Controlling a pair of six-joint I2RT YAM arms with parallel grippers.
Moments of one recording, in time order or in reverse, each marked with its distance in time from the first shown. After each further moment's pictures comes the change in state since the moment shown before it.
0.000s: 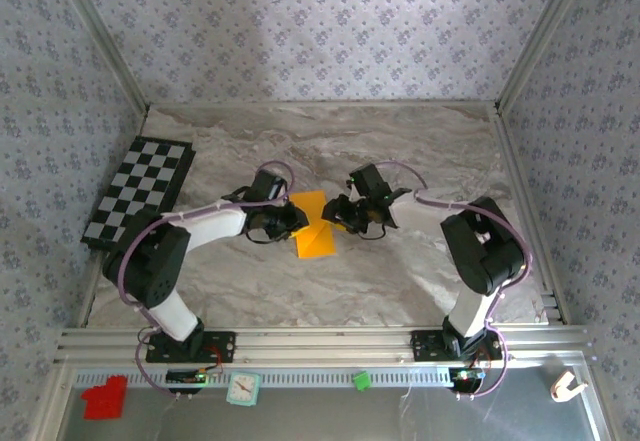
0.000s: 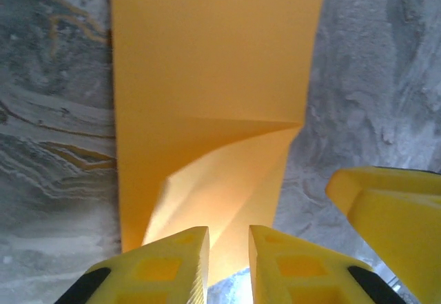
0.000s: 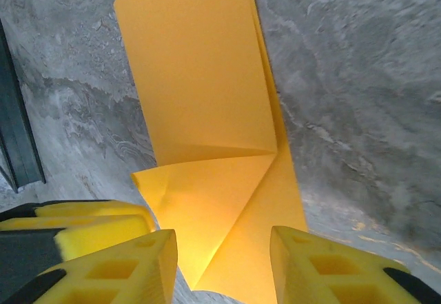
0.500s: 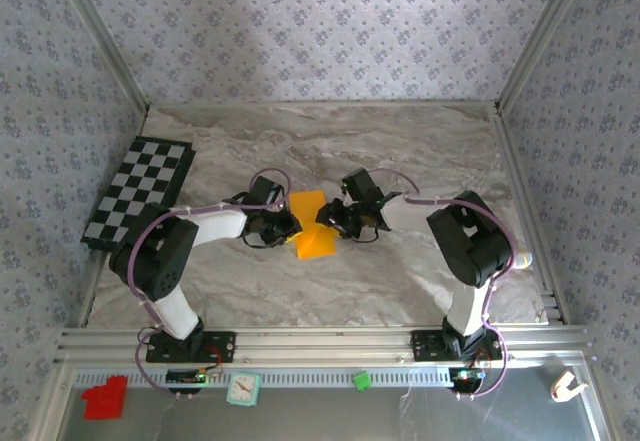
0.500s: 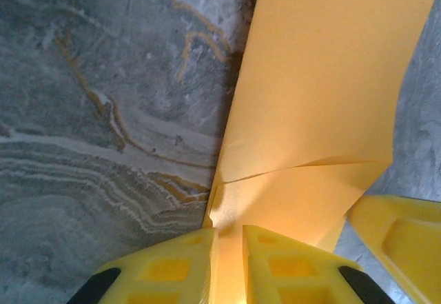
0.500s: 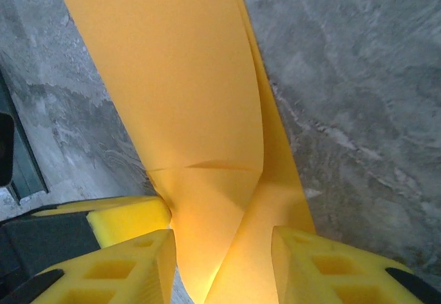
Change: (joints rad) left arm 0.022 0.047 -0.052 0.049 -0.036 -0.020; right arm 0.034 0.073 0.000 0.068 -0.008 0.093
